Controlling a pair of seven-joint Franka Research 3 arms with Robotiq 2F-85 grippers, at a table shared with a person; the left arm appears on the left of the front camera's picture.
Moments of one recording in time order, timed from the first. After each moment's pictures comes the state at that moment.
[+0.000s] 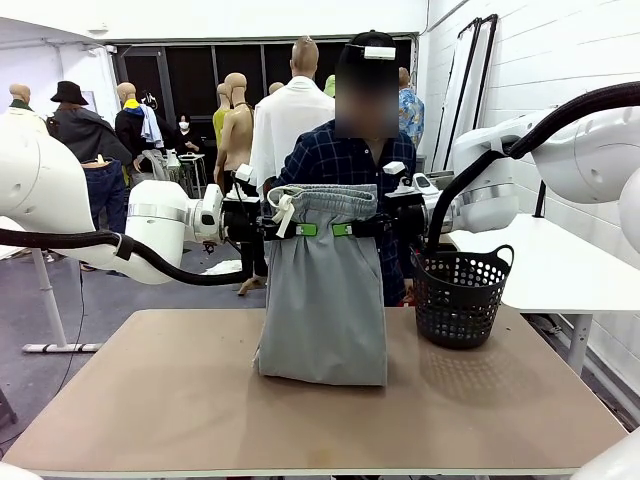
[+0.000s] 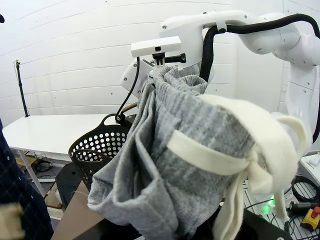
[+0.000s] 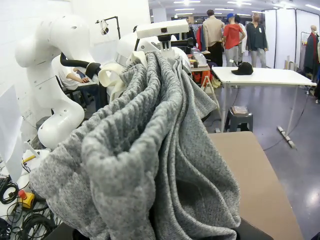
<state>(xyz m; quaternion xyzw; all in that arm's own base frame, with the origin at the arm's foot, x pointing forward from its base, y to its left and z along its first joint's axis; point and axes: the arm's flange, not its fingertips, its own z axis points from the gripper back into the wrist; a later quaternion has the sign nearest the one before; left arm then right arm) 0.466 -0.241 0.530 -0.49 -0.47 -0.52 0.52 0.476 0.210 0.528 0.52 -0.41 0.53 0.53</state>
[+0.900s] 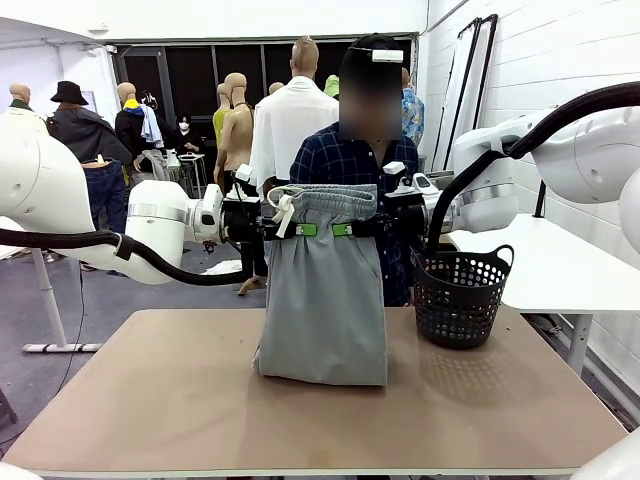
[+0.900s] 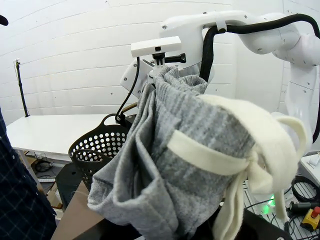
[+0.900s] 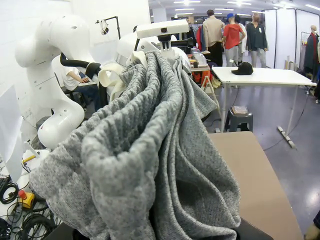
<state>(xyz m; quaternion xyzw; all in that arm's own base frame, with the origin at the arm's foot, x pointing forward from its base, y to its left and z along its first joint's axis) 0.466 -0.241 0.530 -0.49 -0.47 -0.52 0.52 0.476 0.210 0.528 0.52 -0.41 0.53 0.53</state>
